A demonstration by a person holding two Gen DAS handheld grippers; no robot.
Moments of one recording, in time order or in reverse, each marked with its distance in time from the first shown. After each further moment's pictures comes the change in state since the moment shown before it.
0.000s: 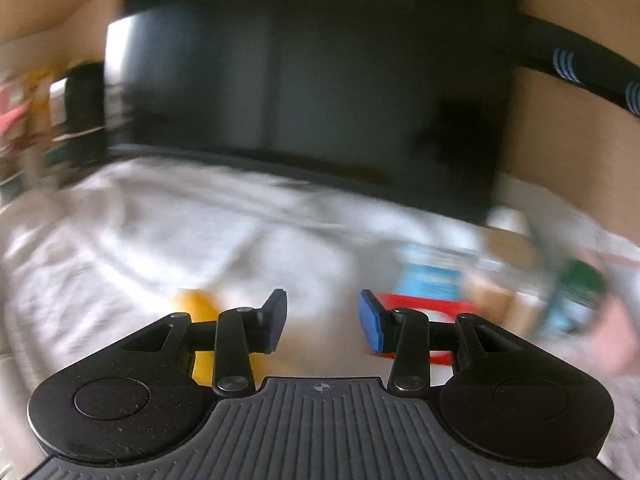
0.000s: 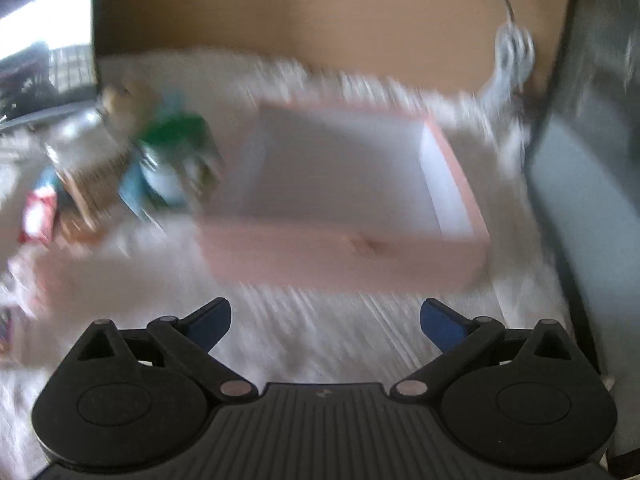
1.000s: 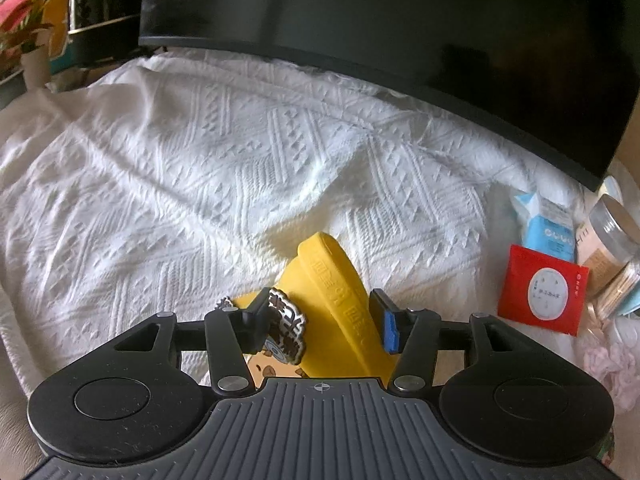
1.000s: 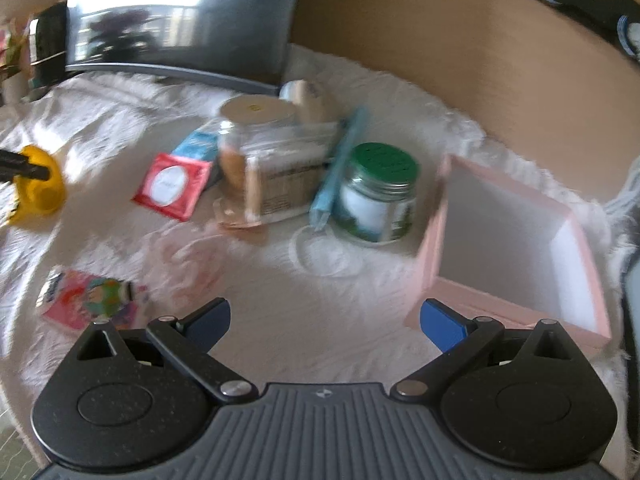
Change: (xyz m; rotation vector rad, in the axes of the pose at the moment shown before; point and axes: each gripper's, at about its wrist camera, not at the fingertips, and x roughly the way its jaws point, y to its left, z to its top) left arm 0.078 0.089 -0.021 -0.072 0.233 -0.041; right arm -0.018 0.121 0.004 -0.295 -0.007 0.190
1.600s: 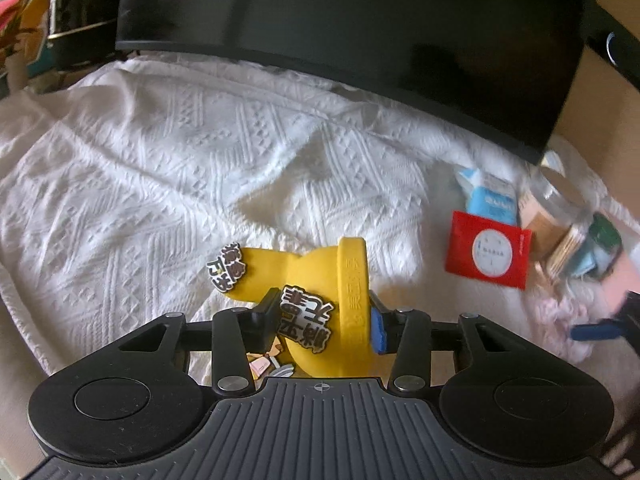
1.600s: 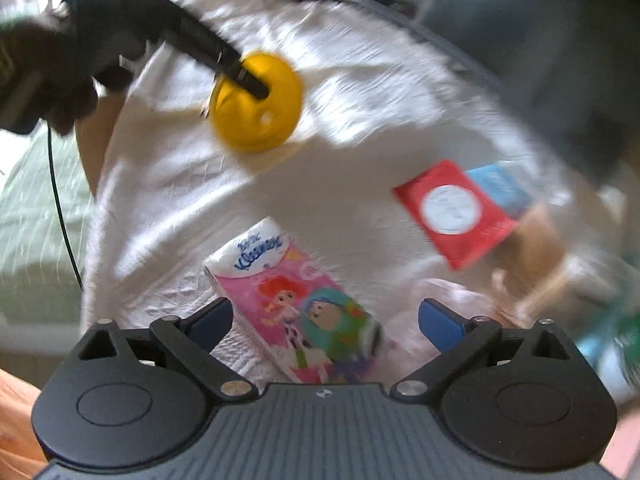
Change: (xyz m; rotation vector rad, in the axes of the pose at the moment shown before) left arm -0.041 -0.005 -0.026 0.049 0.000 -0.106; right arm 0.044 0.145 0.009 -0.632 0.026 0.440
